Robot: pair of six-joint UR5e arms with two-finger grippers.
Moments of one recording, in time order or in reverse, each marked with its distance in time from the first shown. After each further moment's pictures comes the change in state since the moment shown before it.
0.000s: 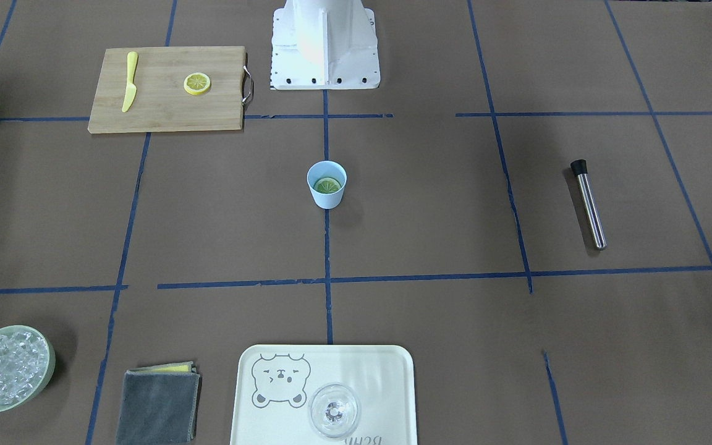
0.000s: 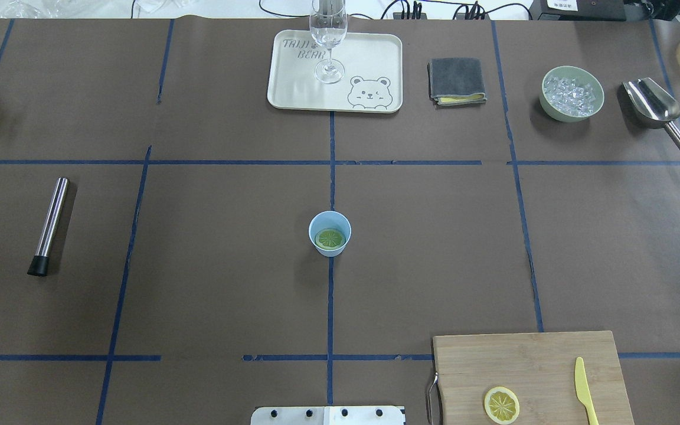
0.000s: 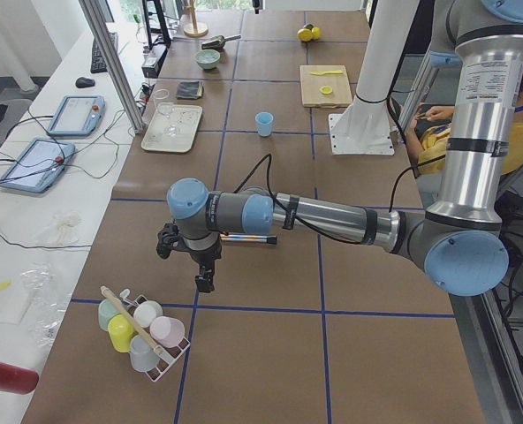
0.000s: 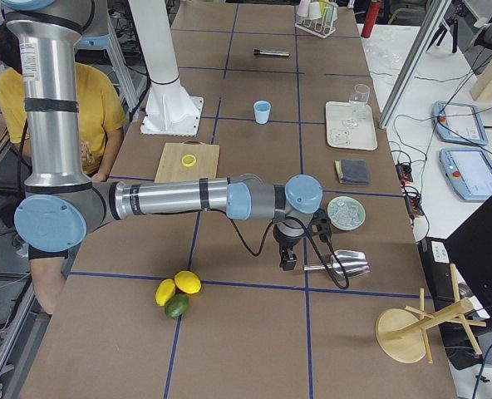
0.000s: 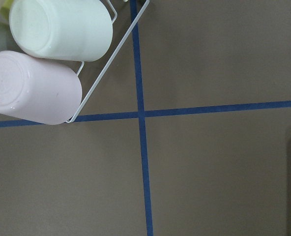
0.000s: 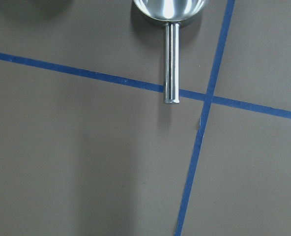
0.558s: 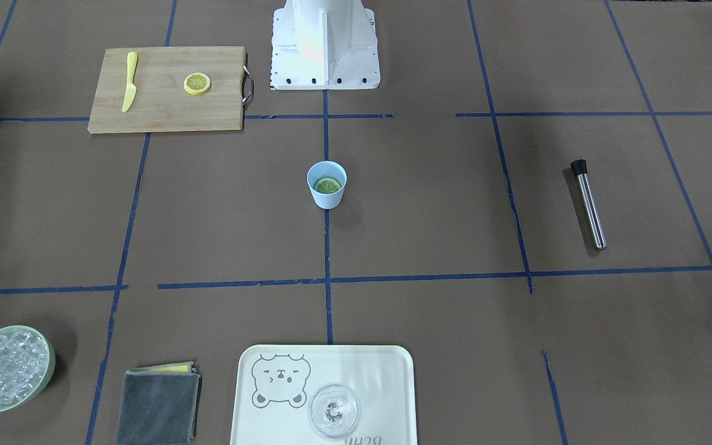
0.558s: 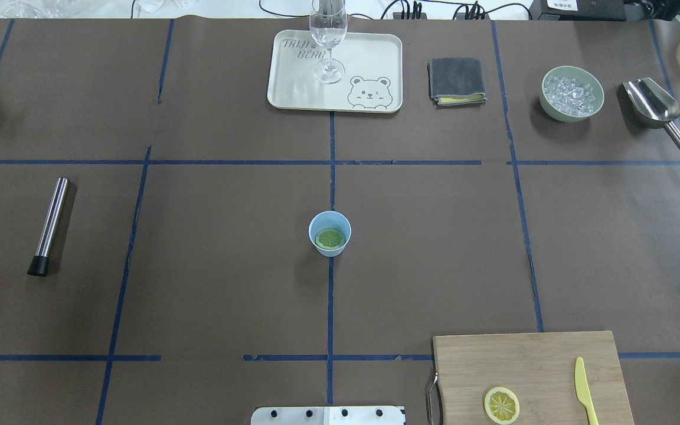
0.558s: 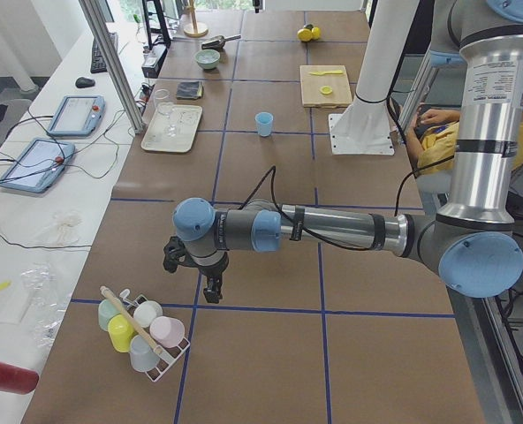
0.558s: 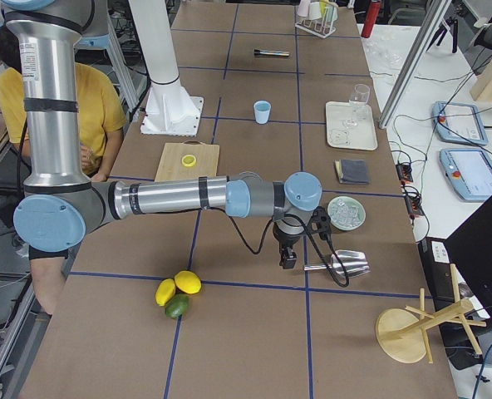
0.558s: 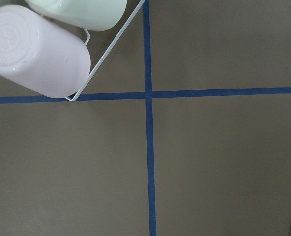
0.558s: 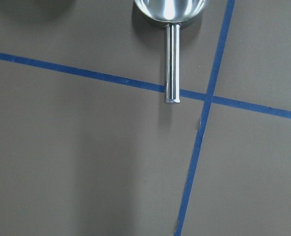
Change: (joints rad) left arm -0.044 0.024 0.032 -0.023 -0.101 0.066; right arm 0.001 -0.005 0.009 -0.005 -0.002 0.000
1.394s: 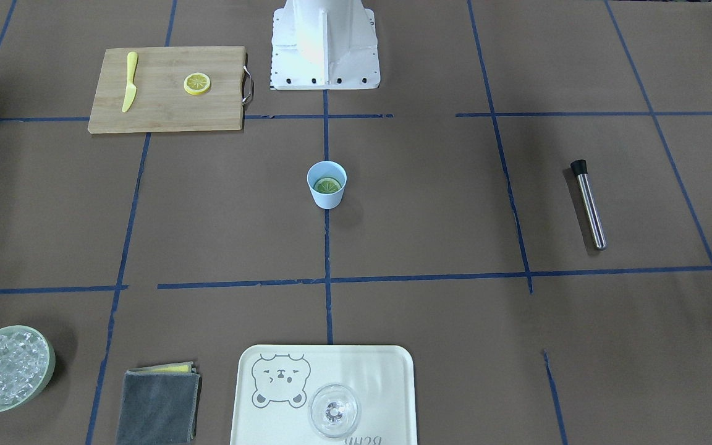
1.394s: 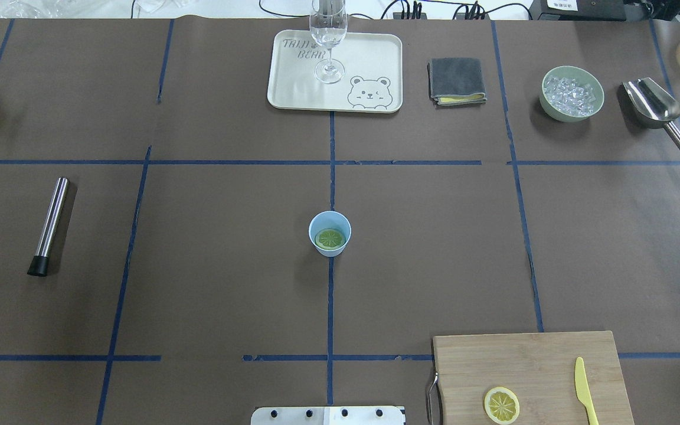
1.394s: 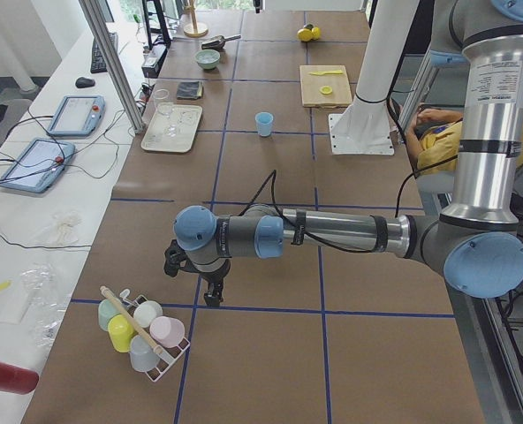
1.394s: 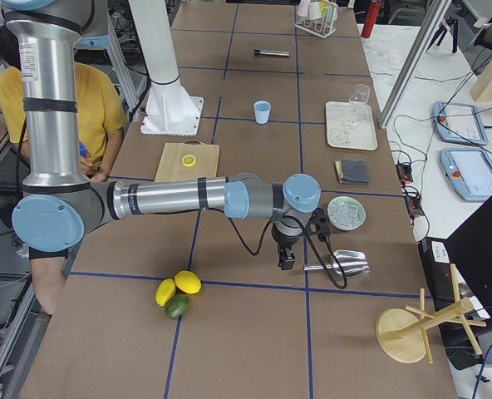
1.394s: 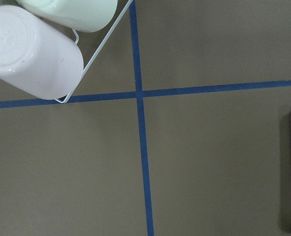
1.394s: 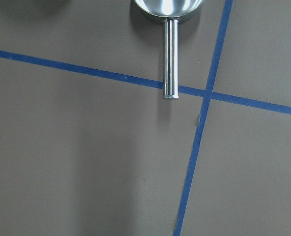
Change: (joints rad) left arm -0.016 0.008 0.014 -0.004 -0.006 0.042; right arm 0.000 -0.005 0.000 0.000 0.001 0.001
